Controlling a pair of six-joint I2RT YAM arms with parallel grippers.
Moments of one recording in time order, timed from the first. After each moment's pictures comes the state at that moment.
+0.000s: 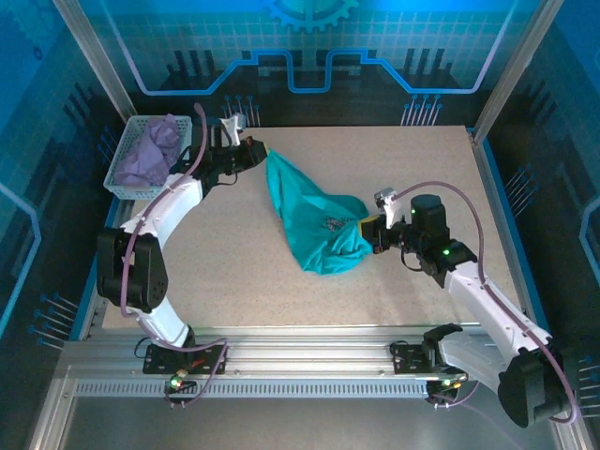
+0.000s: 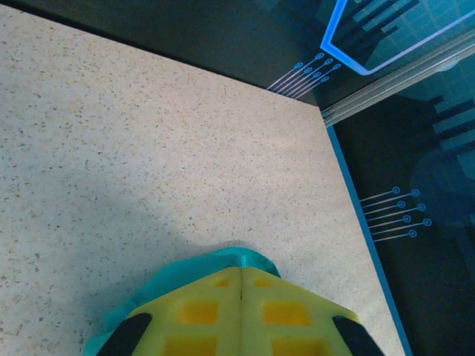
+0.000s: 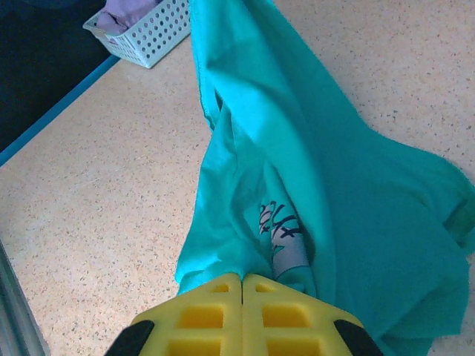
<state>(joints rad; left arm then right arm) -0.15 1.68 1.35 -0.15 0.52 -0.59 0.30 1.00 0.68 -0.22 -0.49 0.09</state>
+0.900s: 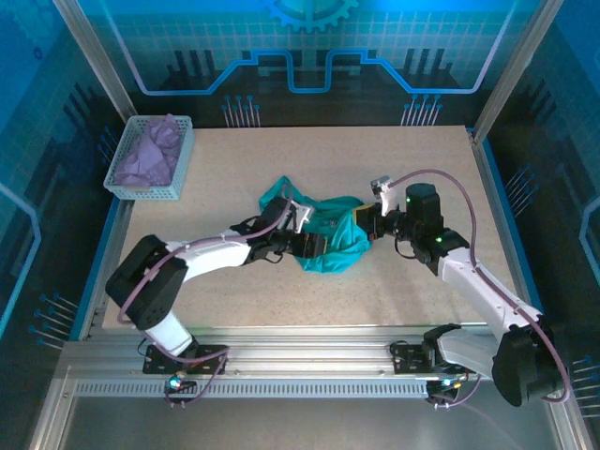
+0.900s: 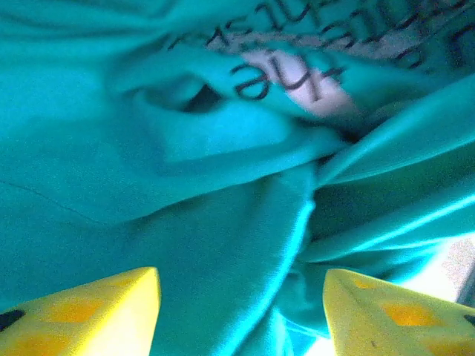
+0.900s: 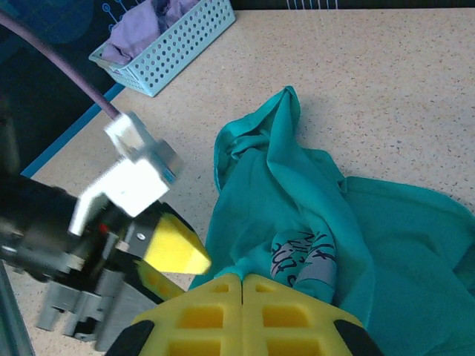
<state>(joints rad) -0.65 1.66 0.89 -0.02 0.31 -0.45 0.30 1.12 0.74 -0.12 -0.51 0.14</state>
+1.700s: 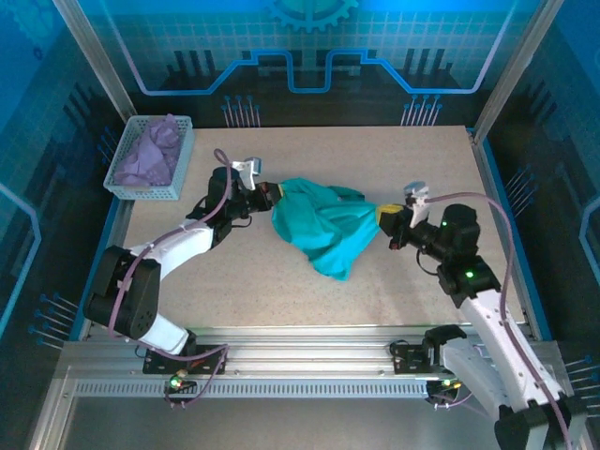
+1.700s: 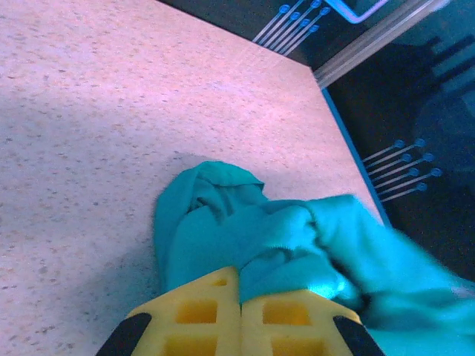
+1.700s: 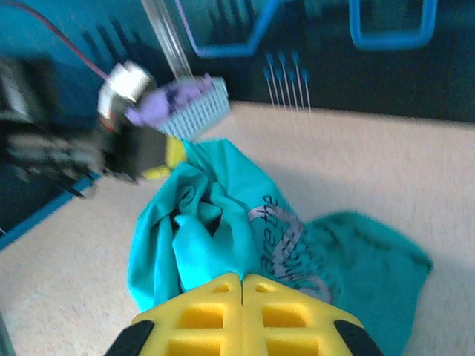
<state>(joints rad) -0.31 1.51 0.85 0.27 0.42 -0.62 0.21 0.77 0.63 -0.14 -0.51 0.15</state>
